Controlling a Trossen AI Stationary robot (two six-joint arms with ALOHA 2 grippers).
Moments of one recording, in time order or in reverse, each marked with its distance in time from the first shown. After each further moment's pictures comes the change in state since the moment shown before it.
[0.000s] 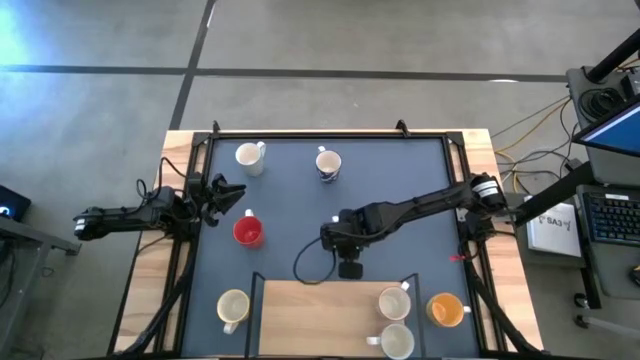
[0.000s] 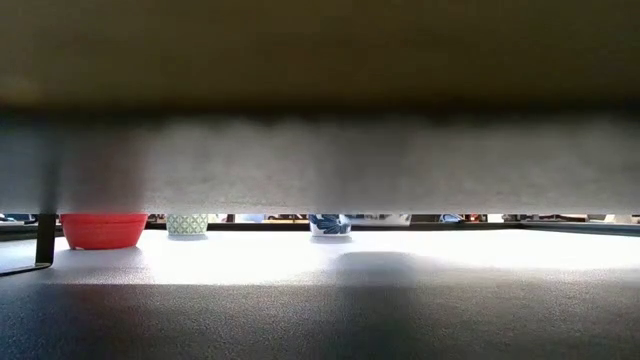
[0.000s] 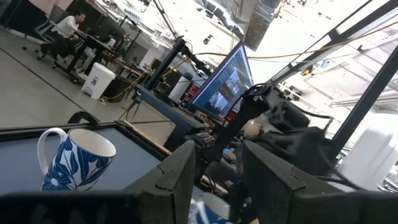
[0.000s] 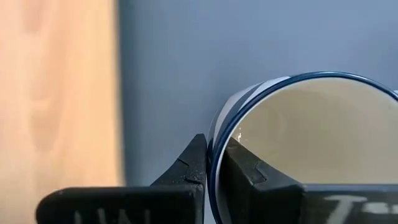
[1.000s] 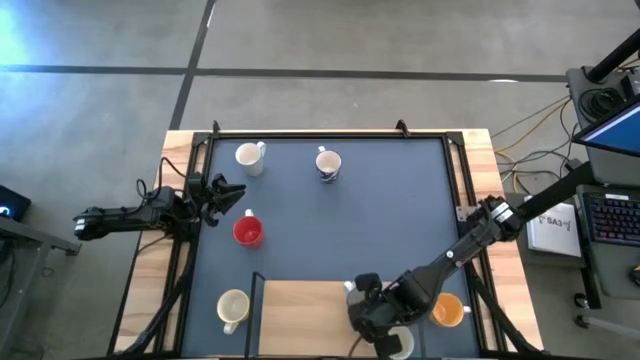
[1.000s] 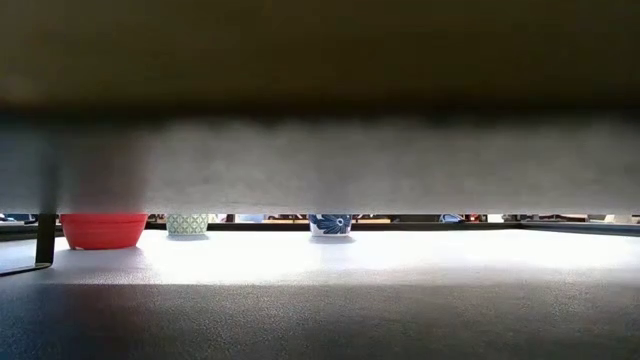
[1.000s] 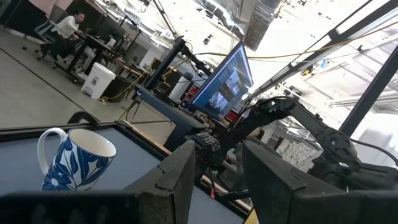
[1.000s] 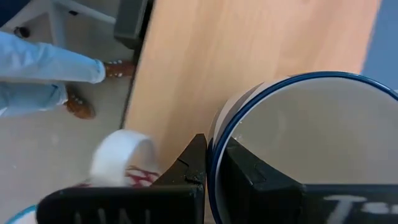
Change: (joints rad) left arm 0.000 0.000 0.000 0.000 0.000 0.000; right arm 0.437 0.010 0.096 0.006 0.019 0.184
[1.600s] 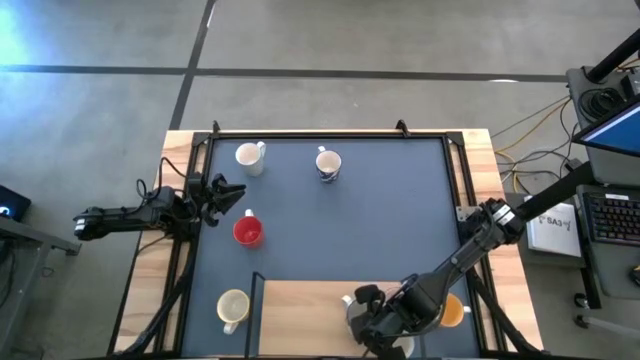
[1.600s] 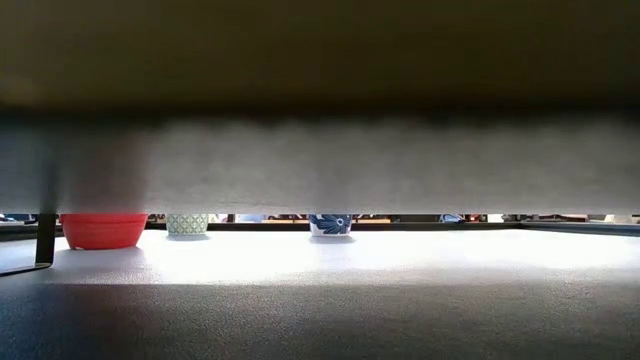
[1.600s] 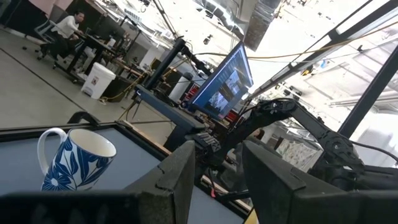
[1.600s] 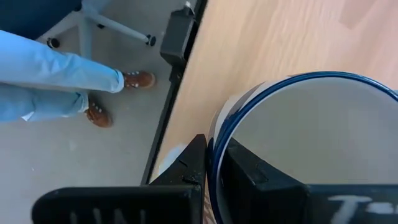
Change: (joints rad) left arm 0.000 0.000 0.000 0.000 0.000 0.000; right arm 0.046 0.003 -0.002 0.101 -0.016 0.007
